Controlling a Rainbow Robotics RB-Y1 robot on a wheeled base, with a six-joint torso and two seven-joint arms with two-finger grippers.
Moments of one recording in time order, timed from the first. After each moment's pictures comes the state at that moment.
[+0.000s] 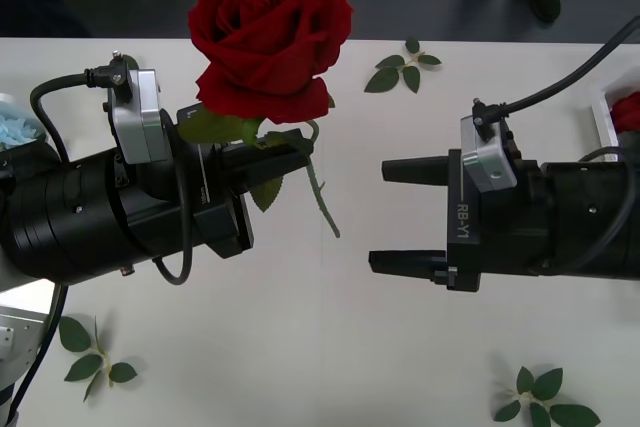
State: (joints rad) right arm -0.26 -1.22 0.51 -2.30 -2.14 0.49 2.68; left arm 0.01 0.28 0.01 -2.26 1.79 1.08 -2.67
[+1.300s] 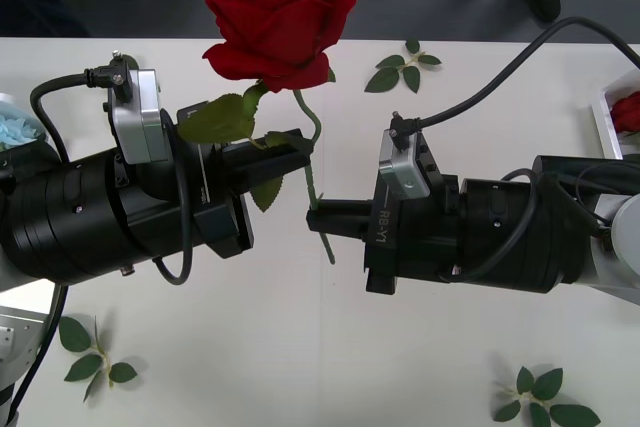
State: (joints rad) right arm -0.45 -1.09 0.81 -2.24 -2.08 0.27 2.68; left arm 0.01 0.28 0.01 -2.26 1.79 1.08 -2.67
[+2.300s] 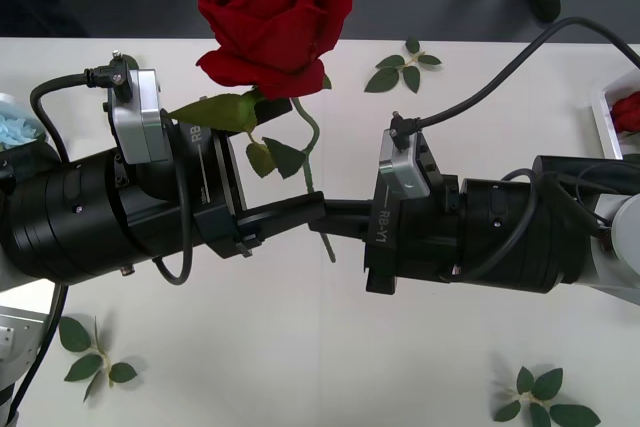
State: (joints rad) right arm -0.45 -1.09 0.81 -2.24 -2.08 0.27 2.68; left arm 0.01 0.28 0.01 -2.26 1.79 1.08 -2.67
